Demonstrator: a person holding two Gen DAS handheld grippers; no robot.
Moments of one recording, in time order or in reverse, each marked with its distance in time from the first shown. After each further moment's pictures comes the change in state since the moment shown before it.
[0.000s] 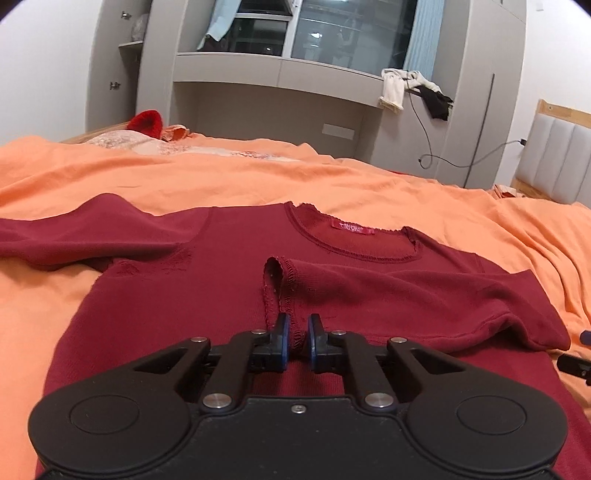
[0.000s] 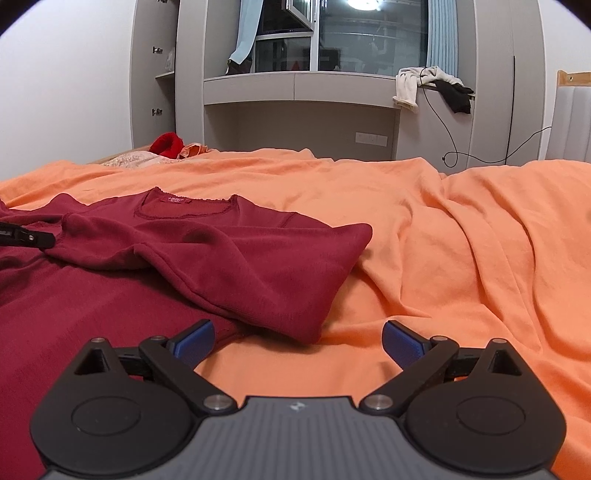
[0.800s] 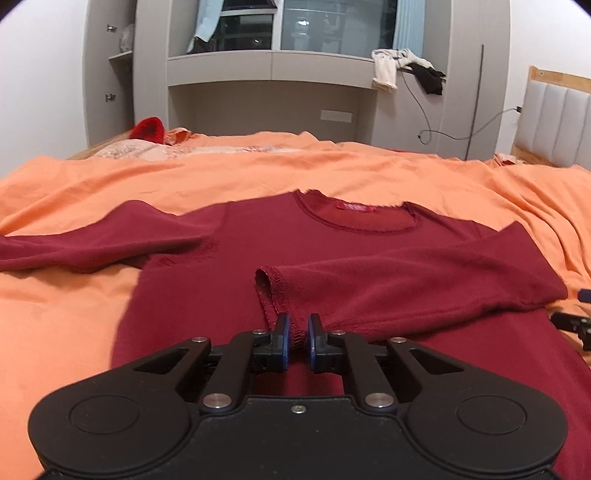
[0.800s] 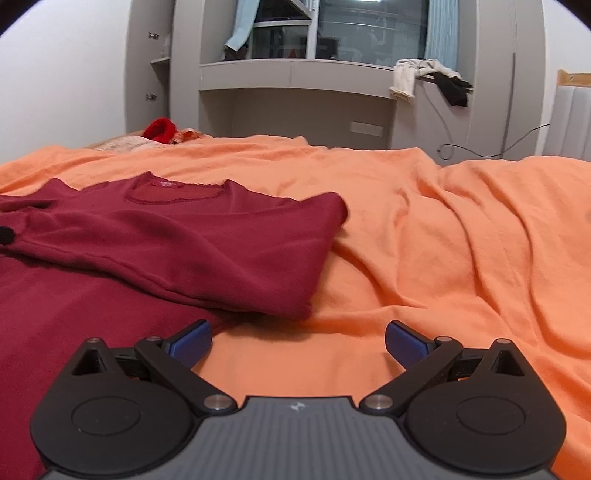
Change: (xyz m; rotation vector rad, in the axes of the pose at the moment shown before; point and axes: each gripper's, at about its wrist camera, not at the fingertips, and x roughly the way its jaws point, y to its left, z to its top) left arm -0.037 0.003 -0.006 0.105 0.046 0.052; right arm 0.010 -0.004 -0.003 -0.030 0.055 -0.079
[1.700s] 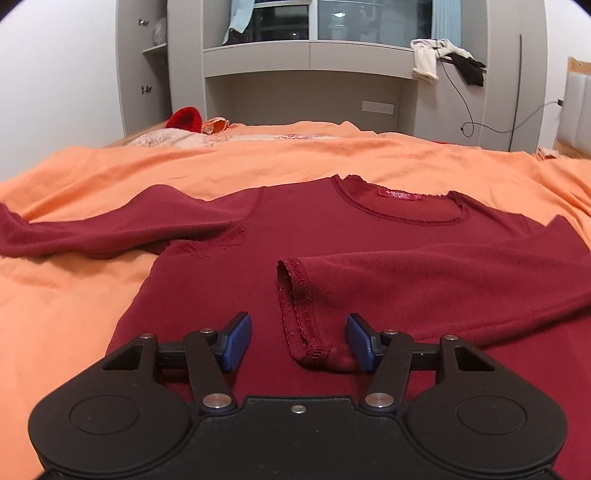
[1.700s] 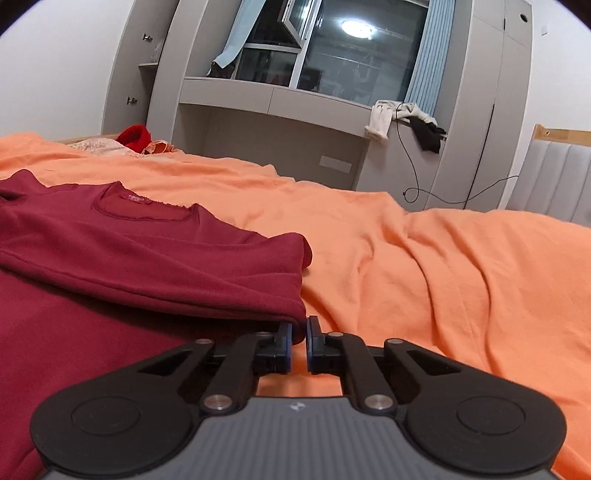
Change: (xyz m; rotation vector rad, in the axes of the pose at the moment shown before) left arm 0.029 -0.009 -0.003 -0.017 0.030 0.141; right arm -0.003 0.001 0.006 -0.095 -0.104 -0.113
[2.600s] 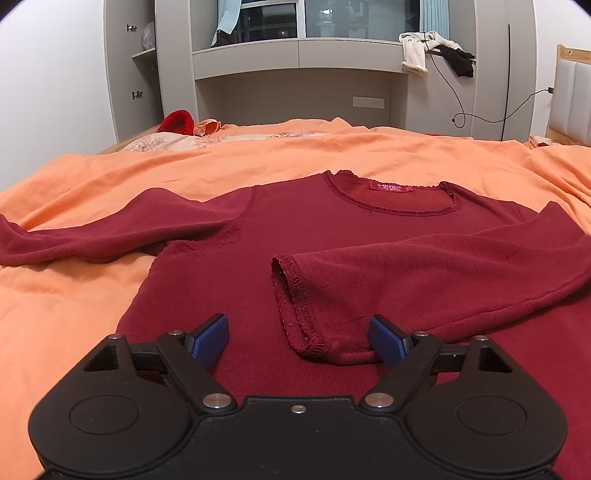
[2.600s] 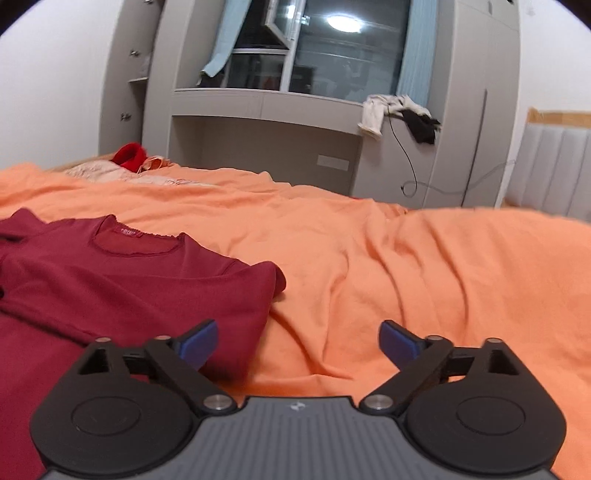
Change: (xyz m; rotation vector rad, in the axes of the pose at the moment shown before) left arm -0.006 -0.001 -0.001 0.033 0.010 -0.010; right arm -0.025 -0.041 0.029 0.057 -0.018 0.020
